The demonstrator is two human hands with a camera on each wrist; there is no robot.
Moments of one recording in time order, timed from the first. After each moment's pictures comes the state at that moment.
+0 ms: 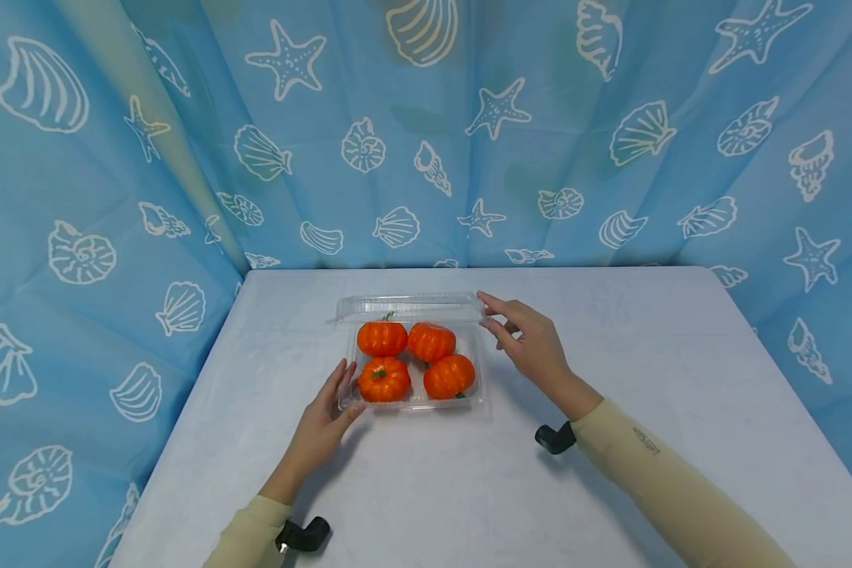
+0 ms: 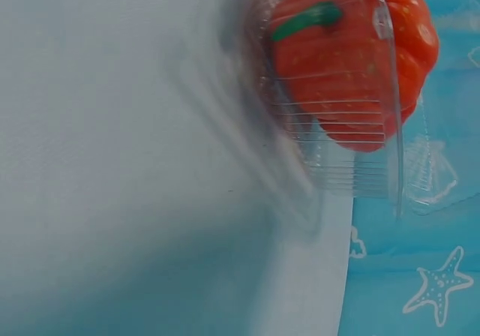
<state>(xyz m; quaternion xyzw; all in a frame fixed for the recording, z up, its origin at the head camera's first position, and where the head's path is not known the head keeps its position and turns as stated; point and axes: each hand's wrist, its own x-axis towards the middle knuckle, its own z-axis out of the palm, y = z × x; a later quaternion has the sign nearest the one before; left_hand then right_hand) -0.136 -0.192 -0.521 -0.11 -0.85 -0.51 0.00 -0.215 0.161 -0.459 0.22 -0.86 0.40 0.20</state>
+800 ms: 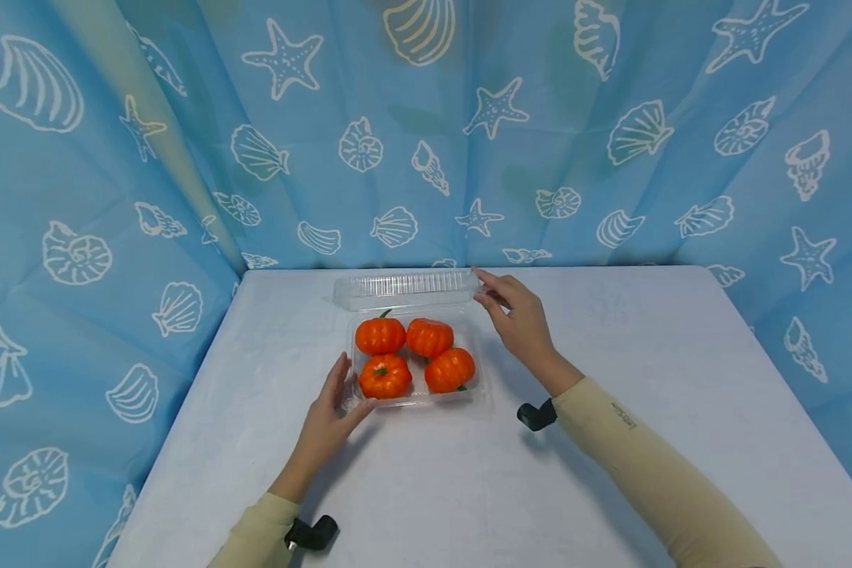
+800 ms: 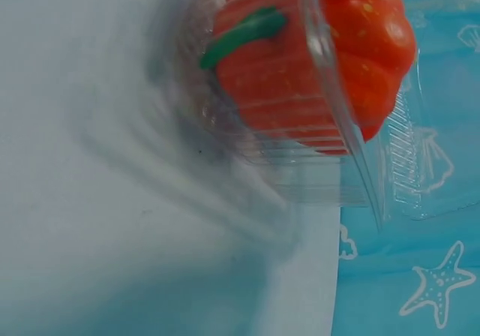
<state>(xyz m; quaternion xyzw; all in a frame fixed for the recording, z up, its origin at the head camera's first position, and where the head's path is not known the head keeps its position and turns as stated) -0.142 -0.177 -0.524 -0.08 -0.86 -0.51 0.02 -0.248 0.149 -0.454 0.20 -0.84 0.44 0.23</state>
